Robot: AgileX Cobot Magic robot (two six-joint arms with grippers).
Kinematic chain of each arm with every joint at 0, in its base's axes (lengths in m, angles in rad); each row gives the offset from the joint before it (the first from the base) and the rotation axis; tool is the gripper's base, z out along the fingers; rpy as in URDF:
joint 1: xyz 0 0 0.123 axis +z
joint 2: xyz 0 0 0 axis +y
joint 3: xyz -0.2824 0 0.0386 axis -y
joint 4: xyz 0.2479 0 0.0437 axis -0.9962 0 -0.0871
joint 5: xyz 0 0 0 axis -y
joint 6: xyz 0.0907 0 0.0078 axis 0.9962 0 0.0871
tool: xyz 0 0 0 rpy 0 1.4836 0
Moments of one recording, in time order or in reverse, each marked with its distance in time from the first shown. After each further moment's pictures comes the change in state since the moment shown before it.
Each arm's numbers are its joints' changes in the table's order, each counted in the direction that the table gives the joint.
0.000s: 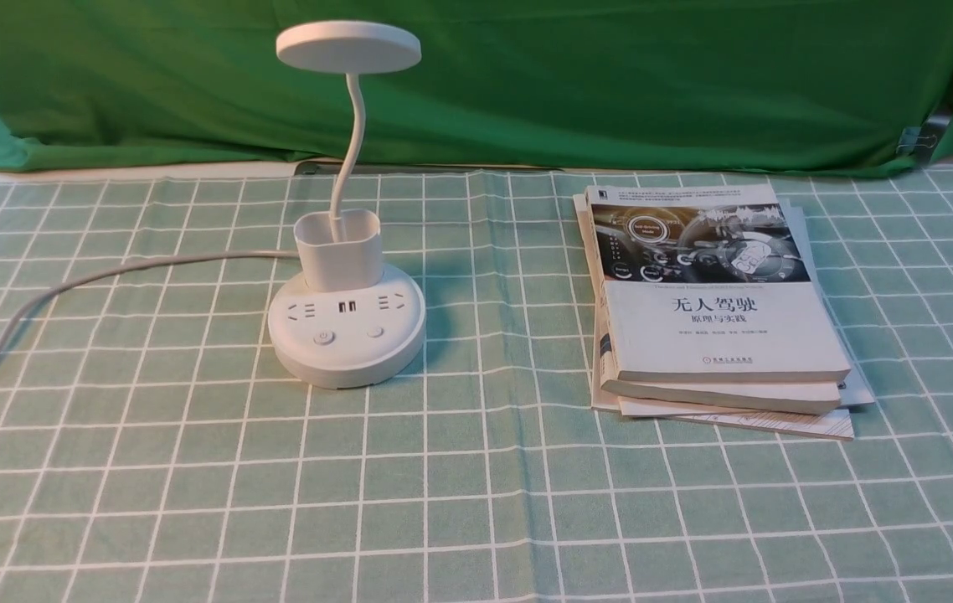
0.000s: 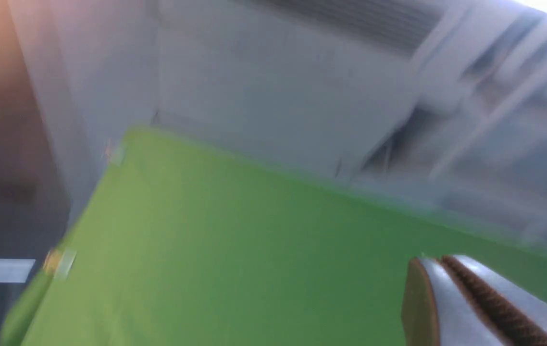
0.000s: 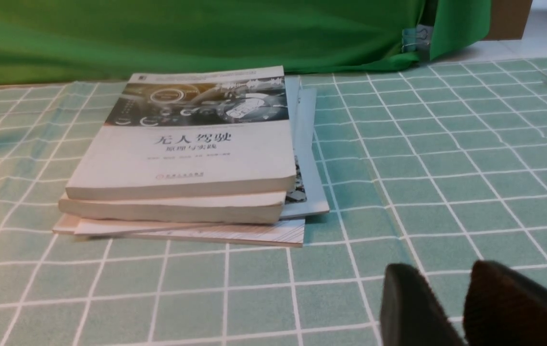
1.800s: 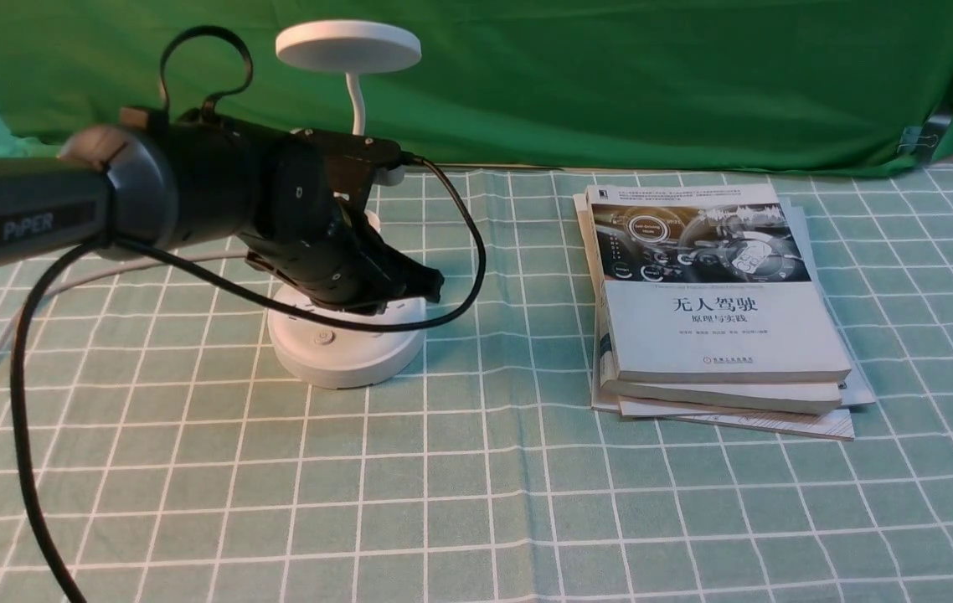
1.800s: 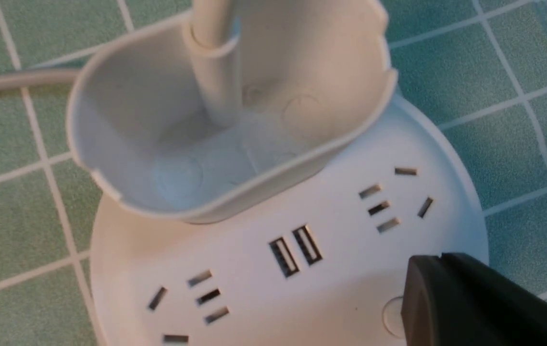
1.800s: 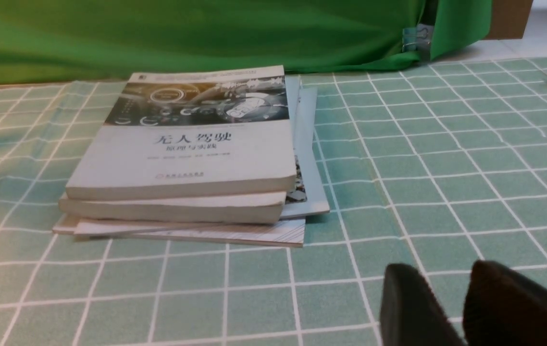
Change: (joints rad) right arm 0.000 0.000 0.000 0.000 0.001 0.000; left arm -0.378 1.908 1.045 0.008 -0.919 0.207
